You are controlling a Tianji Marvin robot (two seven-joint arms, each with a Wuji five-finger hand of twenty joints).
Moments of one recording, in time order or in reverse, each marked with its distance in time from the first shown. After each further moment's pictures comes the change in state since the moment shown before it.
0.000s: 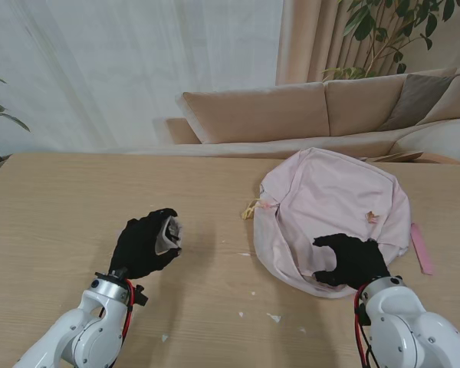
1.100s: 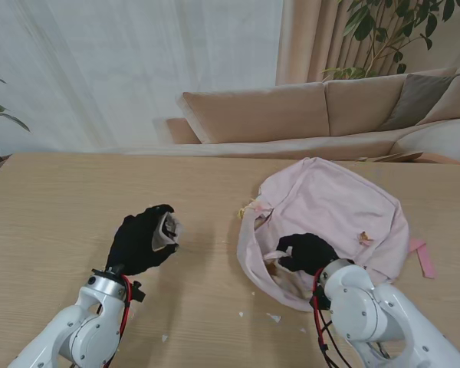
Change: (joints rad) left arm -0.008 -0.003 -0.020 0.003 -0.006 -0.010 -0.001; right arm 0.263 0.017 -0.264 0.123 0.291 0.065 0.008; left_hand 0.000 0.000 0.000 0.000 0.000 0.000 0.000 0.000 0.000 0.000 0.000 0.000 0.000 0.000 0.000 0.002 0.002 0.000 0.015 0.010; right_hand 0.315 0.096 0.131 -0.075 0.459 0.001 0.499 0.087 0.784 0.132 0.354 0.145 0.837 0.052 0.571 0.181 0.720 0.099 0.683 0.123
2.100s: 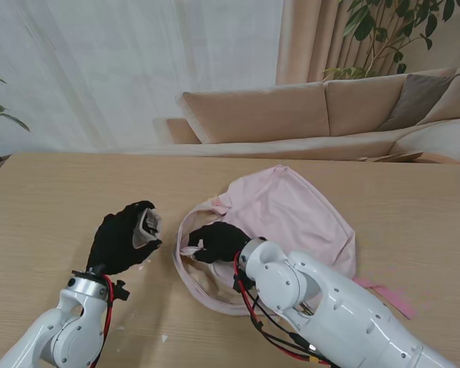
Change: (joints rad) left arm 0.055 -0.005 -0.099 -0.027 -0.021 -0.035 0.009; right arm 0.485 -0.069 -0.533 0.268 0.228 -0.120 -0.093; left_hand 0.000 0.000 0.000 0.000 0.000 0.000 0.000 0.000 0.000 0.000 0.000 0.000 0.000 0.000 0.000 0.008 0.000 0.000 0.005 0.000; right_hand 0.000 0.000 0.001 -0.004 0.000 0.003 0.000 0.062 0.000 -0.017 0.000 0.013 -0.018 0.004 0.002 0.016 -0.095 0.000 -0.001 -0.013
